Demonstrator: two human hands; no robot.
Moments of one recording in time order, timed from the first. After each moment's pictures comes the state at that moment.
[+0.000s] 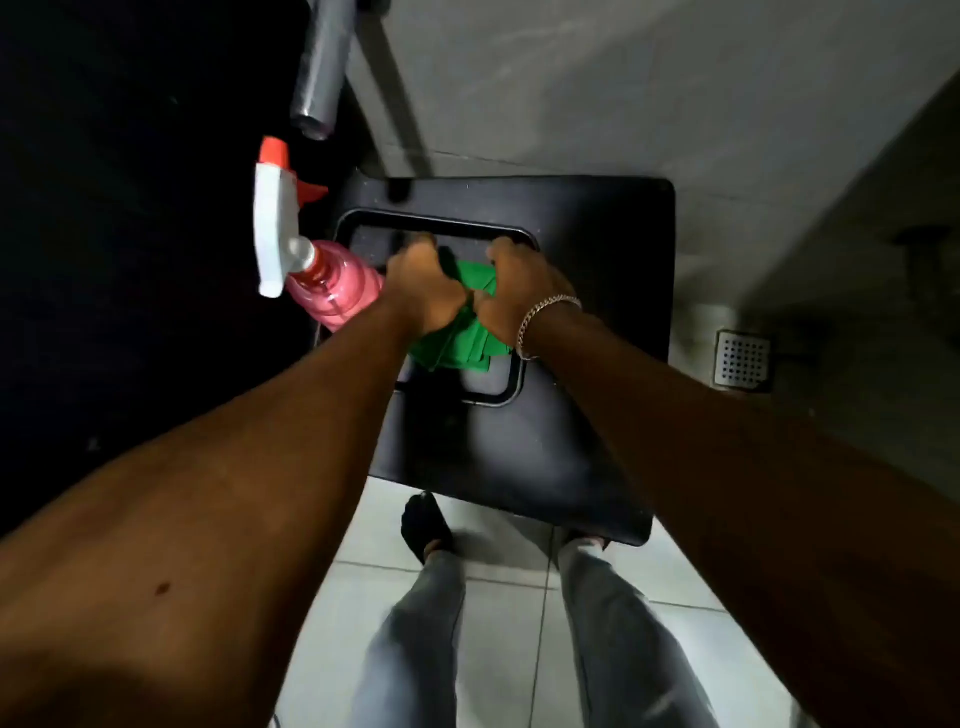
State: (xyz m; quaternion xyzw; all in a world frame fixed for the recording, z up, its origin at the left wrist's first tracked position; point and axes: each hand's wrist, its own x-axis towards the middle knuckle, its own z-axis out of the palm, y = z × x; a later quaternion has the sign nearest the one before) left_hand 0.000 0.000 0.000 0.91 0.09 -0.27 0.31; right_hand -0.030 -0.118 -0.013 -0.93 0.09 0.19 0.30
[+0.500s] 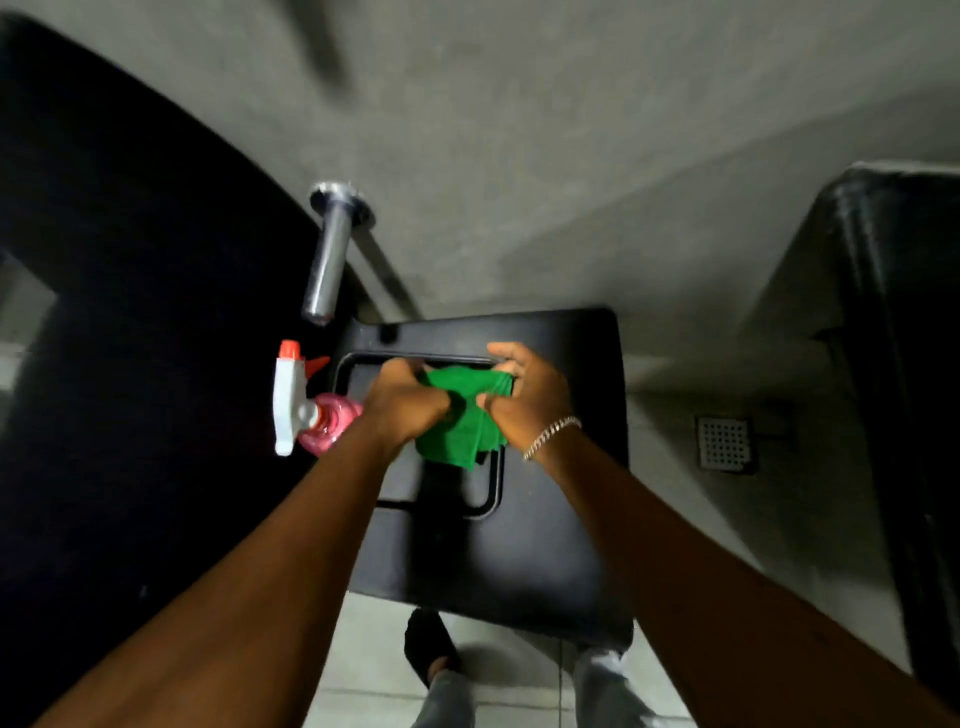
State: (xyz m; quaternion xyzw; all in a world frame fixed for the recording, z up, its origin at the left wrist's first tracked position) left_hand 0.013 -0.012 0.070 0.83 0.13 -0.30 0.45; right_hand -0.033 -0.145 0.045 -0.79 0.26 0.07 0.55
